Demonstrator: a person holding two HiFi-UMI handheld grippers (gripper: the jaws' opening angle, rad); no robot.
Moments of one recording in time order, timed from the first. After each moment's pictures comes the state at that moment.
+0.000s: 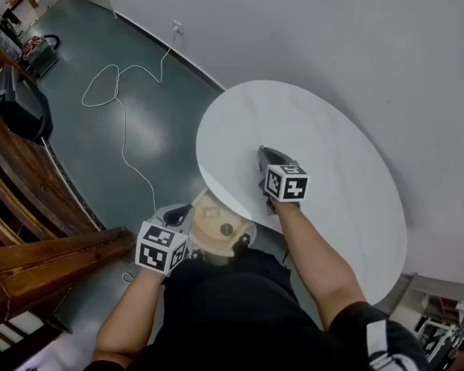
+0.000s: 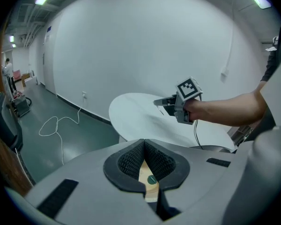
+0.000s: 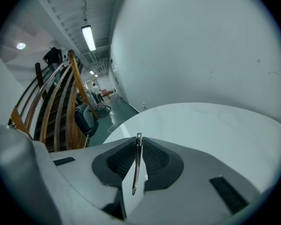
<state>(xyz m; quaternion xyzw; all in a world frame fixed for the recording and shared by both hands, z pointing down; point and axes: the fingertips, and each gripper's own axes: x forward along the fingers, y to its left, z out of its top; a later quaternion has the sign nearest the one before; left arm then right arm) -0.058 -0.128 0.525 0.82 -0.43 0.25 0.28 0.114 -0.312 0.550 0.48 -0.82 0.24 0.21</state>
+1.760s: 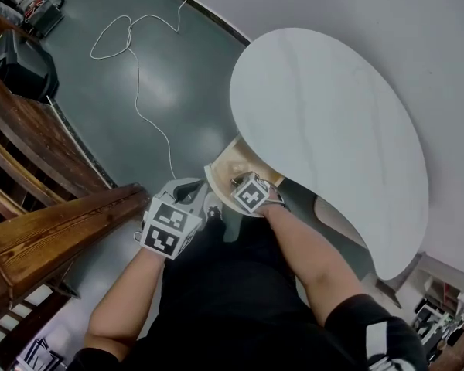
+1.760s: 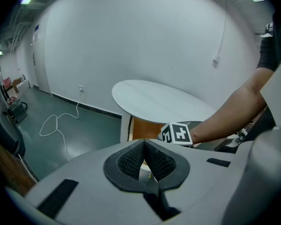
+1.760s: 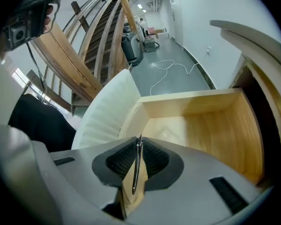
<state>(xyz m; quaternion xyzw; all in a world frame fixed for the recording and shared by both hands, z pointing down) -0.108 -0.072 0.567 0.82 -0.38 0.32 0.28 -0.038 -0.069 0.783 0.13 -0.82 0.21 0.52</state>
